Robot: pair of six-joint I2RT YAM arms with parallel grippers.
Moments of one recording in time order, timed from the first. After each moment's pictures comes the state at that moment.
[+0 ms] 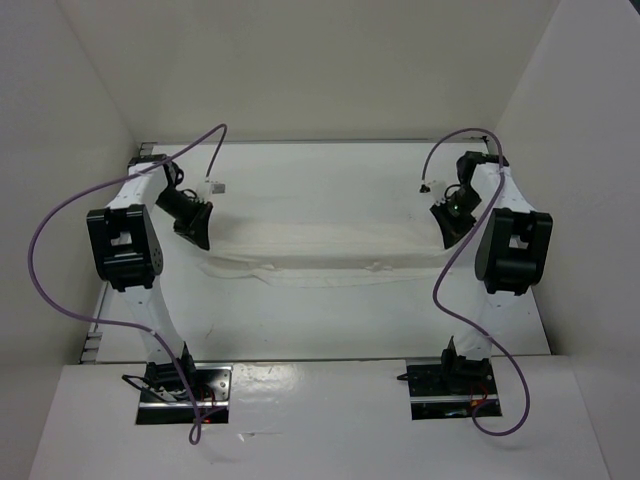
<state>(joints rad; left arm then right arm) 0.18 2.04 1.66 -1.34 0.51 0.68 -0.14 1.93 1.58 -1.24 -0.20 -0.72</state>
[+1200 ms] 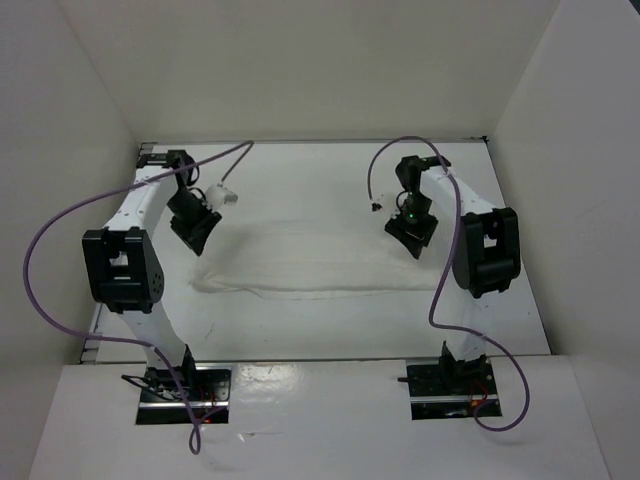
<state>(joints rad) 0.04 1.81 1.54 -1.35 0.17 0.76 0.18 1.93 1.53 -1.27 -0.01 -0.73</state>
